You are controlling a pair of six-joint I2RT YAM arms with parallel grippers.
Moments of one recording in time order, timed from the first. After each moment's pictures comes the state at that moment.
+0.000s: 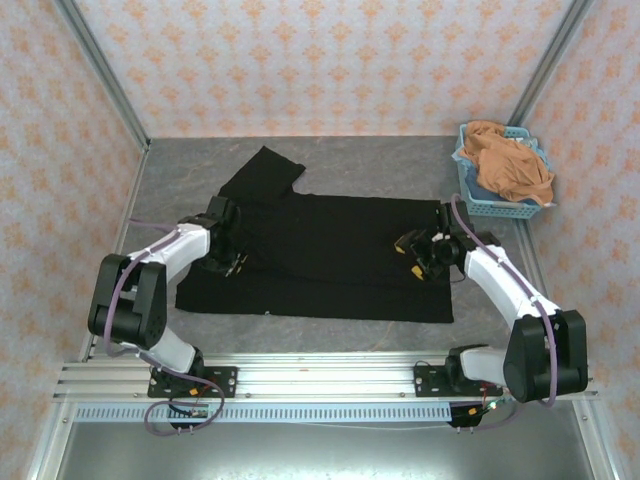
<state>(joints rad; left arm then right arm) -0.14 1.57 0.92 -0.67 0.08 -1.27 0.14 1.25 0.80 -0.66 -0.37 1.01</state>
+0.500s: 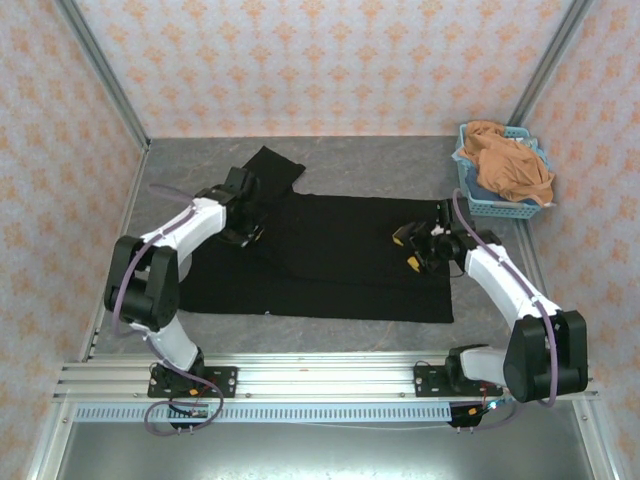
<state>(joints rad) -0.24 1.75 1.26 -0.72 0.07 -1.14 0.14 1.25 0.82 -0.59 -0.41 1.03</state>
